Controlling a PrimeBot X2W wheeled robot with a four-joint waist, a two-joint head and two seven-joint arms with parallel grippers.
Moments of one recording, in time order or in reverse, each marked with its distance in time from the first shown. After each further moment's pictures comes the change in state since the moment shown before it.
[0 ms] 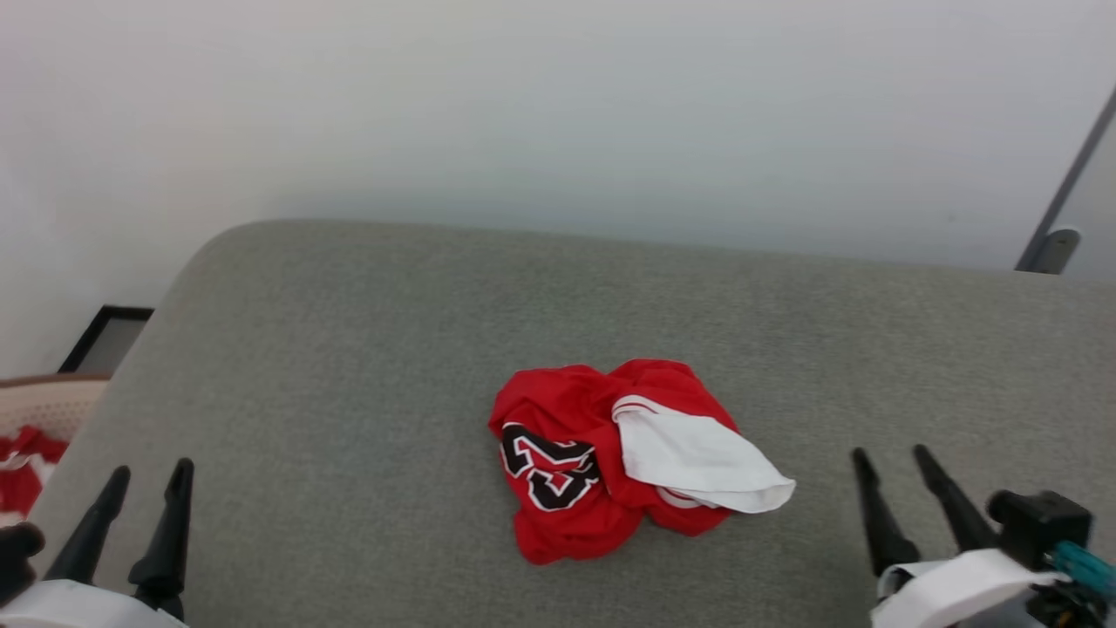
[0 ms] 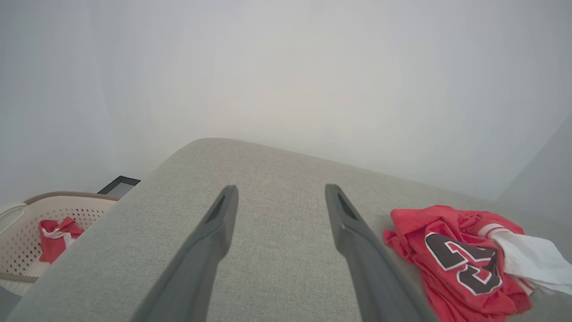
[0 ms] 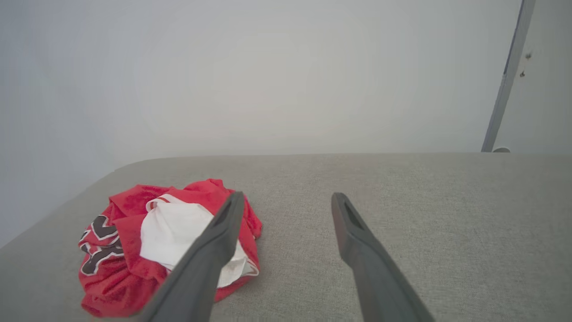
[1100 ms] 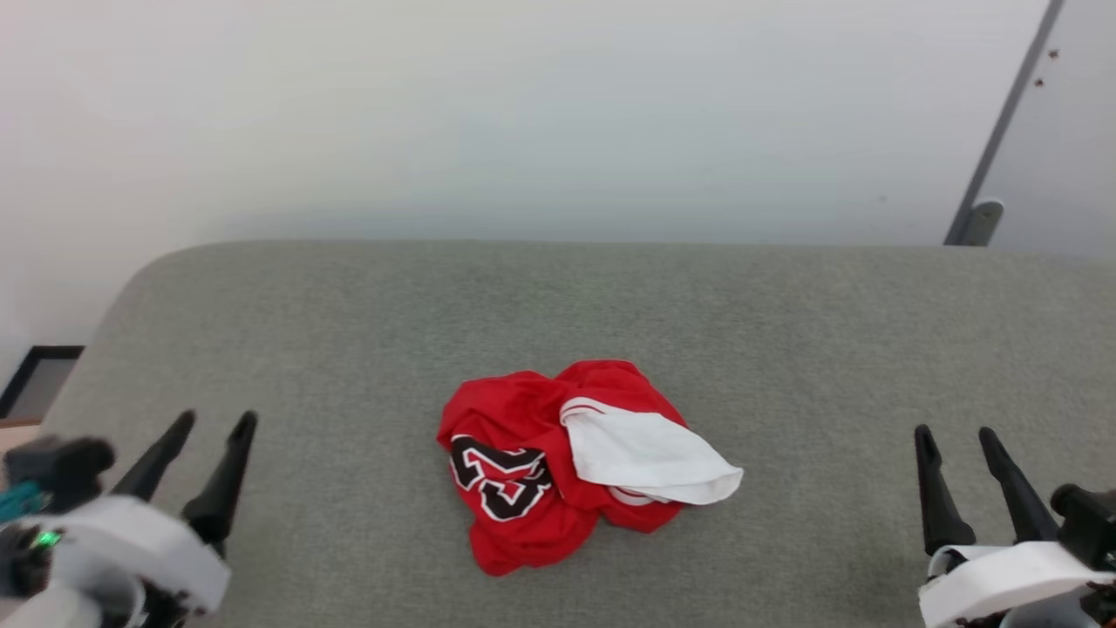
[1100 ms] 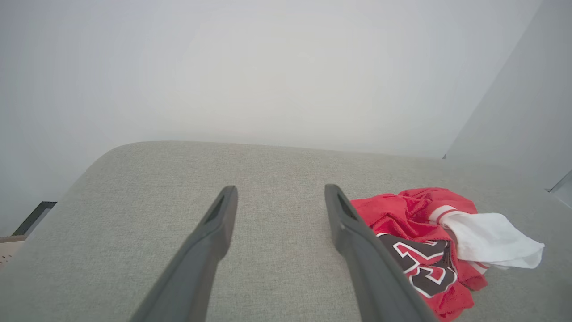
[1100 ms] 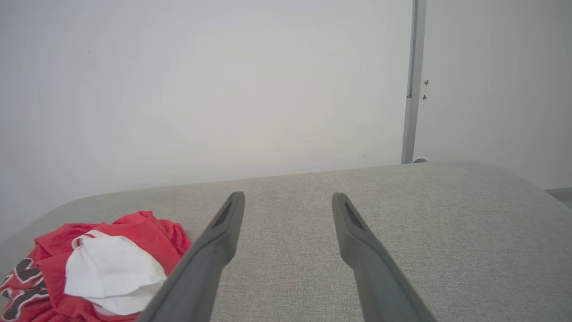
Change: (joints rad) left arm -0.300 0.146 -0.394 0.046 -0.164 0.071 0.038; right arm -0.029 0.007 -0.091 0.029 -0.027 0.000 -0.051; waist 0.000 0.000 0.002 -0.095
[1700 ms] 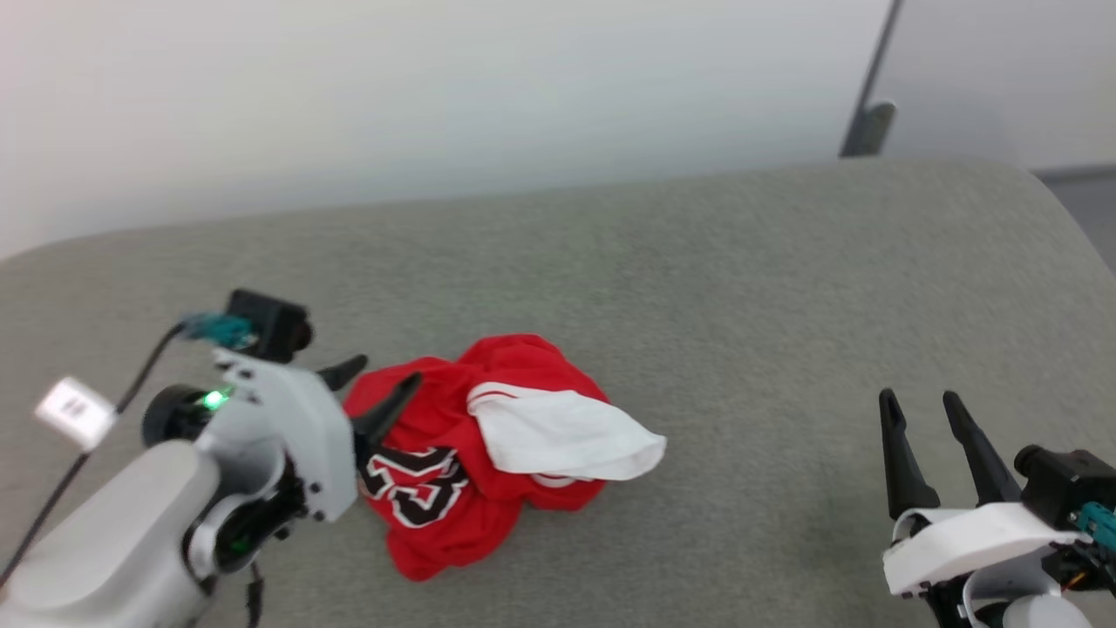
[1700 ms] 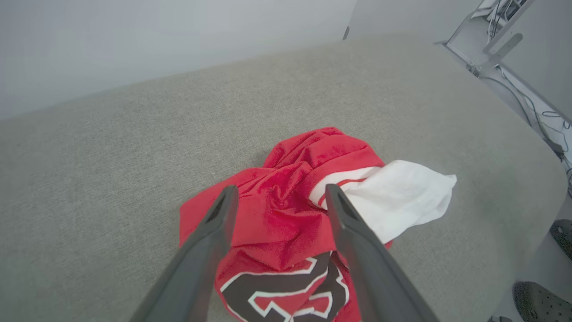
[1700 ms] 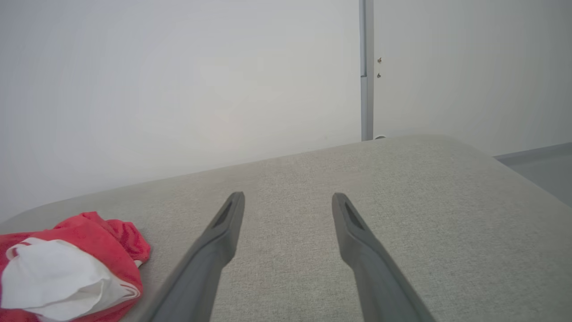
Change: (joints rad) left arm -0.359 -0.136 -0.209 0.049 0.028 -0.068 0.503; right arm -0.077 0.058 0.005 0.011 -0.033 0.000 0.025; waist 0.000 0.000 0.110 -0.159
